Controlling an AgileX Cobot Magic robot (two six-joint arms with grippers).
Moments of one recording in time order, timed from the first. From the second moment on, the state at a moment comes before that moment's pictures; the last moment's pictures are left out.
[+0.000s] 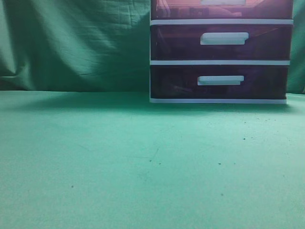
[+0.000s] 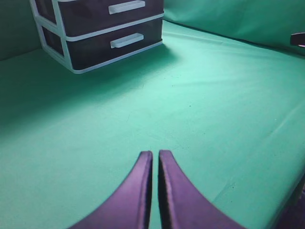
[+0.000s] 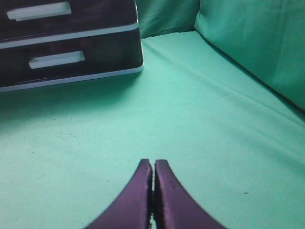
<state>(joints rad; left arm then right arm) -0.63 -0.02 -0.41 -0.17 0.75 0.16 -0.01 -0.01 0.02 -0.20 0.37 0.32</state>
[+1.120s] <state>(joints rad) -0.63 -0.02 -0.41 -0.17 0.75 0.16 -0.01 -0.01 0.02 -0.22 0.40 0.34</state>
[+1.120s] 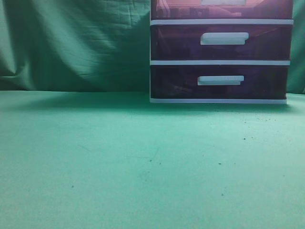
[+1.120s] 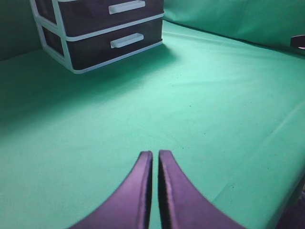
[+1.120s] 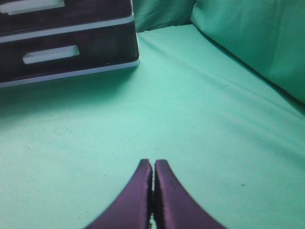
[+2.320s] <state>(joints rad) -0.12 -0.02 0.02 -0.12 0.35 0.25 -0.01 -0.01 0.02 -0.22 0.40 0.33</state>
